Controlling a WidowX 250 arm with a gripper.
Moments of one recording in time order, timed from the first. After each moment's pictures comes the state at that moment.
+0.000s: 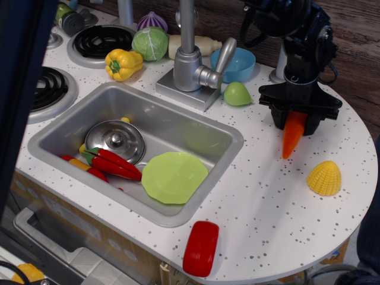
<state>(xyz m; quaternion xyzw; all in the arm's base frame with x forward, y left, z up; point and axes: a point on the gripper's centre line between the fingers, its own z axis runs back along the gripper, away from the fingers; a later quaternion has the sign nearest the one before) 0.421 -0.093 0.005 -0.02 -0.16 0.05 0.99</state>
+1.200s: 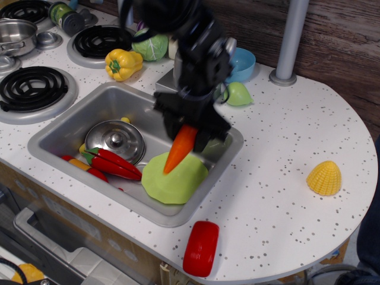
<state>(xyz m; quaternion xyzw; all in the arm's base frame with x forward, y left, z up) 0.311 0.019 0.005 0.08 -0.12 0.04 0.99</state>
